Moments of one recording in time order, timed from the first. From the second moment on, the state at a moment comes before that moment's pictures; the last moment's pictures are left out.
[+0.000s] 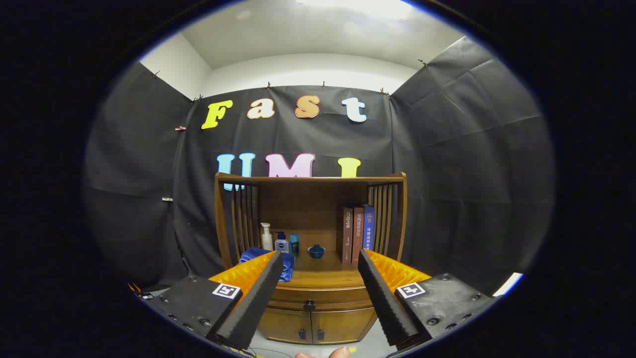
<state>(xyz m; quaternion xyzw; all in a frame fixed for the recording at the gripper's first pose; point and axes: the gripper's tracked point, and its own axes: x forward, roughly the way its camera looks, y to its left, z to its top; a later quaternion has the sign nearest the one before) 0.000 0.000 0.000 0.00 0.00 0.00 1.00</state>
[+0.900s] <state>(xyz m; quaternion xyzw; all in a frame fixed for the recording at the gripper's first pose) 0.005 0.003 -0.006 0.01 0.00 0.00 1.00</state>
